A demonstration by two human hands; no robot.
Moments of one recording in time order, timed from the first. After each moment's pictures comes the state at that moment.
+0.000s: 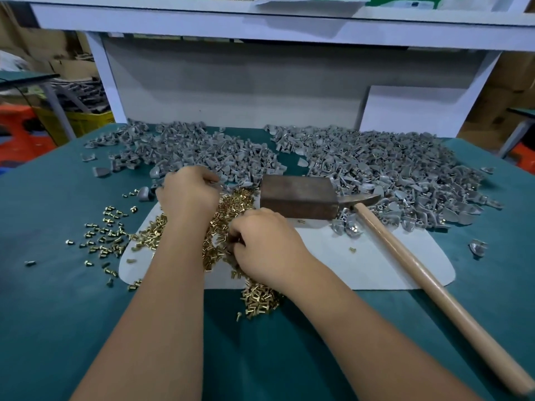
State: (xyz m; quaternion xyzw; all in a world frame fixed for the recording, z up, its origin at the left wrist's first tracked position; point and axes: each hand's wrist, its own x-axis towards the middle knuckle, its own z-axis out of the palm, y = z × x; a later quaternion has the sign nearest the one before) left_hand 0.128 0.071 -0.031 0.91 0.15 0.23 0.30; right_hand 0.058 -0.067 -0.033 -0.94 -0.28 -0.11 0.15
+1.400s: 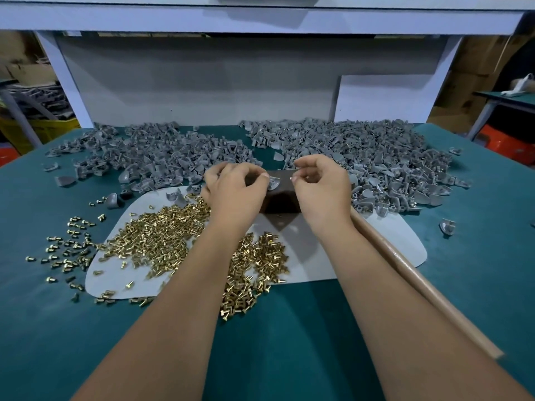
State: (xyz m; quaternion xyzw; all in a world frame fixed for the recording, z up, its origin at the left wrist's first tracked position) left_hand 0.119 -0.021 -0.035 0.87 -0.01 0.19 0.46; right_hand 0.102 -0.149 -0.025 -0.80 0.03 -0.28 0.54
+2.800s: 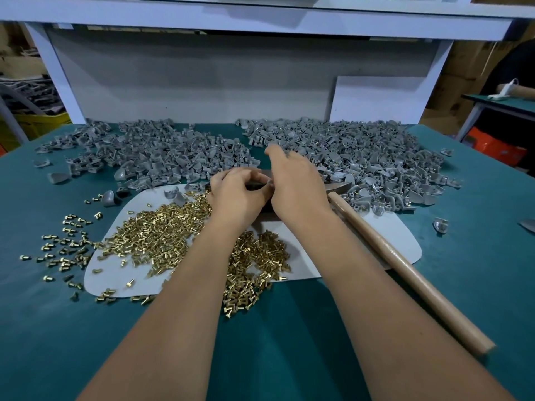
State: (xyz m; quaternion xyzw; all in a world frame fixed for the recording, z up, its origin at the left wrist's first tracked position) left_hand 0.119 -0.015 -0.037 0.85 -0.05 0.13 0.50; right_hand 0.105 -0.123 -0.009 -0.94 -0.11 -0.30 0.13
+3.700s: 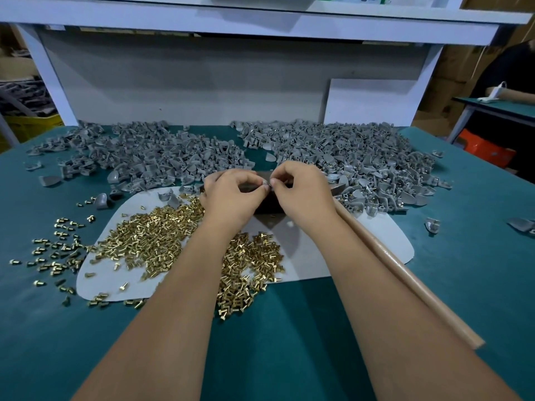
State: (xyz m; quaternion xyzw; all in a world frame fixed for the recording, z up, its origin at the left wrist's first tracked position) left_hand 0.119 -0.013 -0.038 0.86 -0.06 0.16 0.49; right_hand 0.113 -0.145 -0.022 -0.91 -0.04 -0.23 0.35
